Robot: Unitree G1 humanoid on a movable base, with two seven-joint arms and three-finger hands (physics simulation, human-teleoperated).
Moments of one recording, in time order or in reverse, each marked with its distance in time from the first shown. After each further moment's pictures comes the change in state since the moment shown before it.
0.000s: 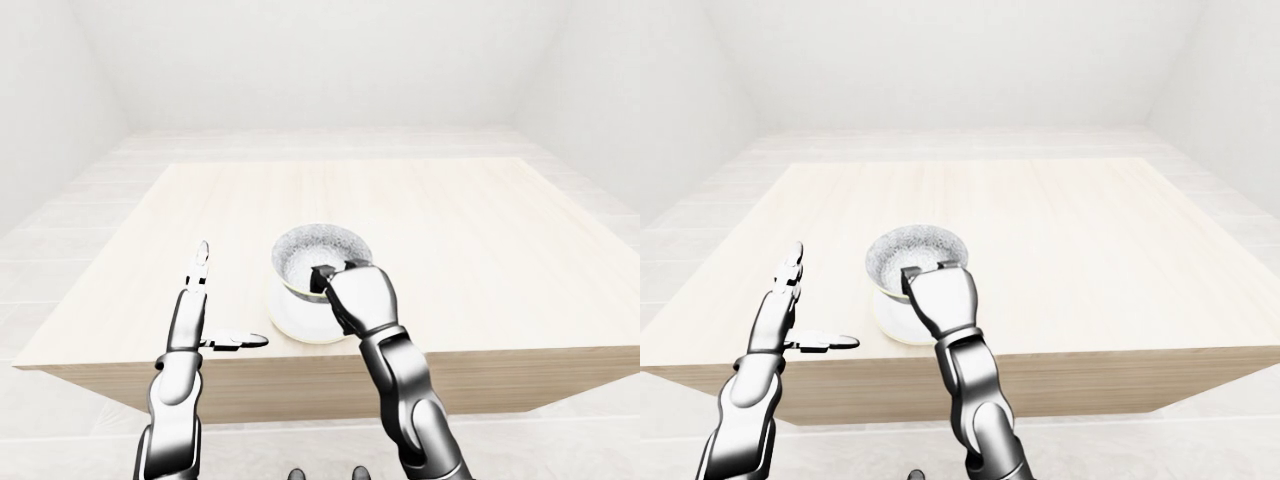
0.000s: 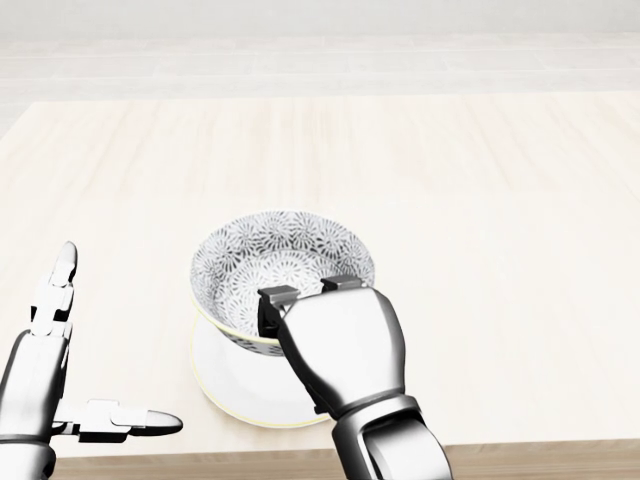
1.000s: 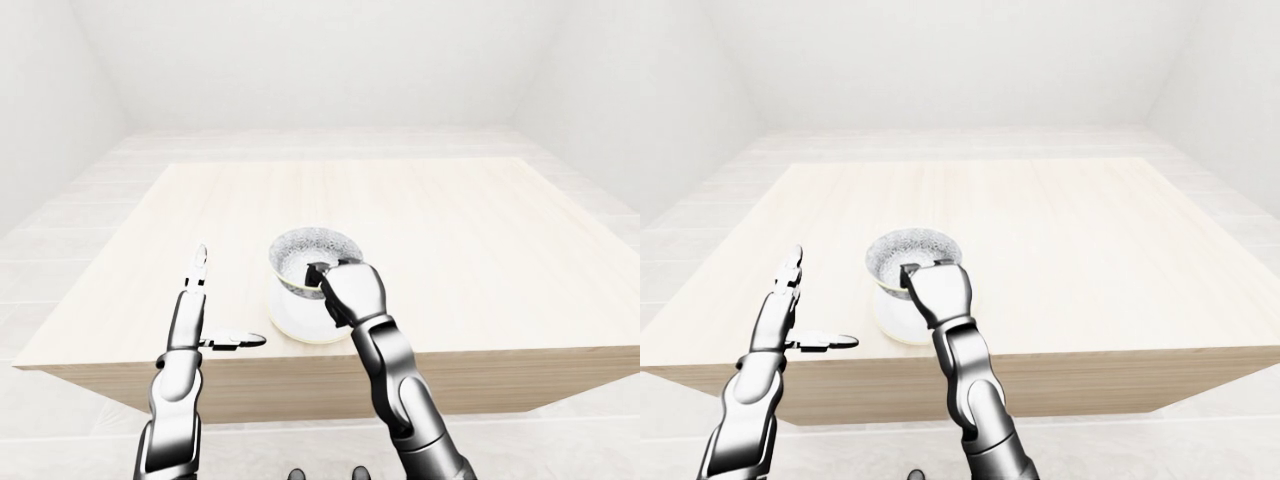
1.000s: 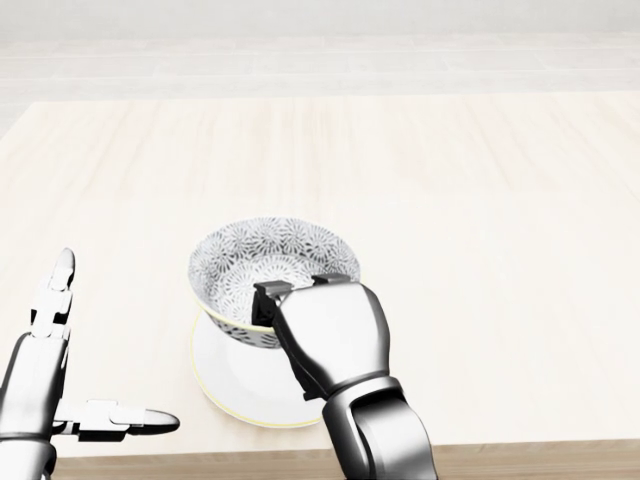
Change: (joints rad) left arm -0.020 0.013 0.008 0.069 -0.003 -0.006 0.023; right arm -0.086 0.009 -0.041 0.190 0.091 0.000 -0.096
